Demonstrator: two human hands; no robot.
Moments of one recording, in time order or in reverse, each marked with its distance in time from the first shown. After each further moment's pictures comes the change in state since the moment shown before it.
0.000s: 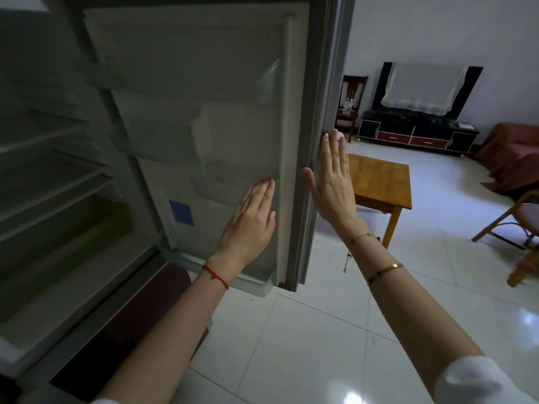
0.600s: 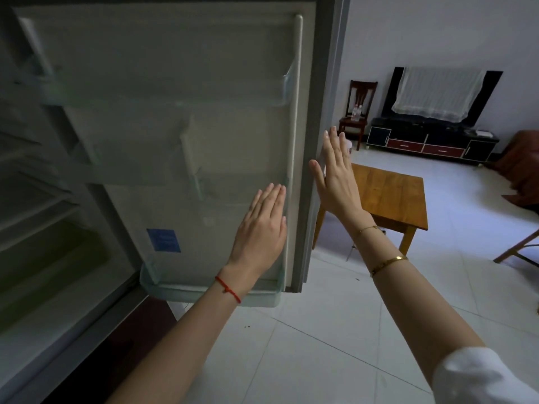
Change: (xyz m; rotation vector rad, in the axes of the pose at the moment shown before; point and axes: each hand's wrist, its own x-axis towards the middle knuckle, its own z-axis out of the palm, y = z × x) left_hand 0.125 -0.008 0.087 0.102 0.083 0.008; right_hand 0.122 0.092 0.073 0.141 -0.030 -0.032
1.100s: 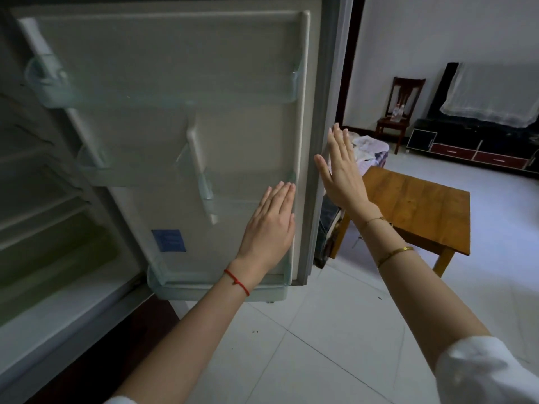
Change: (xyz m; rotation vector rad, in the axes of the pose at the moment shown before) left_hand 0.068 -0.004 0.046 0.035 -0.024 -0.083; right_hand 0.081 0.057 0.046 0.143 -0.094 -0.081
